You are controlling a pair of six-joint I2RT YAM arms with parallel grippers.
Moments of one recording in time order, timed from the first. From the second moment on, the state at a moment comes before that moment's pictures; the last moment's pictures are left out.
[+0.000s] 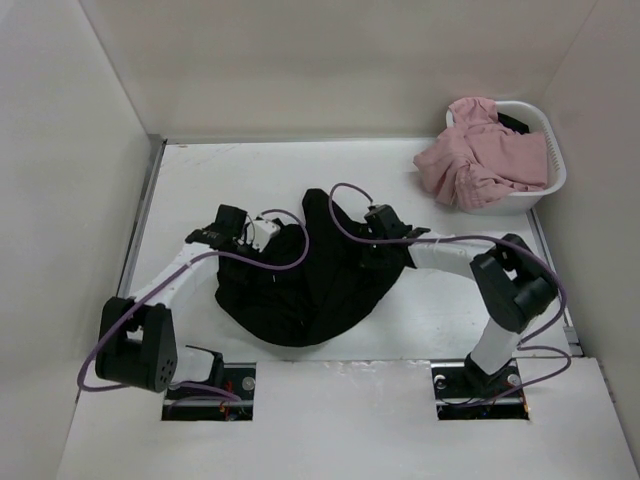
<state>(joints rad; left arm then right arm) -0.24 1.31 0.80 -0.65 0.11 0.37 0.62 1.75 0.98 -0.16 -0.02 0.64</state>
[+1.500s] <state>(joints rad) -0.30 1.25 0.85 -0.80 0.00 0.42 0.44 0.85 0.53 -0.52 0.19 0.97</state>
